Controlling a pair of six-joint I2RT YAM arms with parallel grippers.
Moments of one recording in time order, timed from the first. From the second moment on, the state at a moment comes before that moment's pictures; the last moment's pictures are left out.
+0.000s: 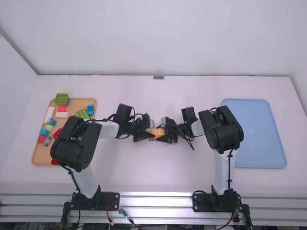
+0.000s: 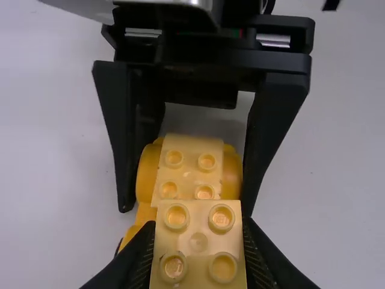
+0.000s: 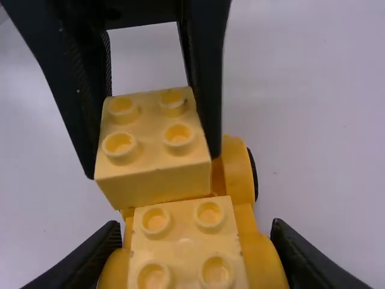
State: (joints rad) left arm -0.26 1.86 0.80 0.06 0.84 0.86; right arm 0.30 2.20 0.88 0.31 -1.11 -0.87
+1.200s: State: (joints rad) left arm -0.25 1.93 0.82 0.07 0.88 0.96; right arm 0.29 2.20 0.88 0.29 -1.12 -0.89
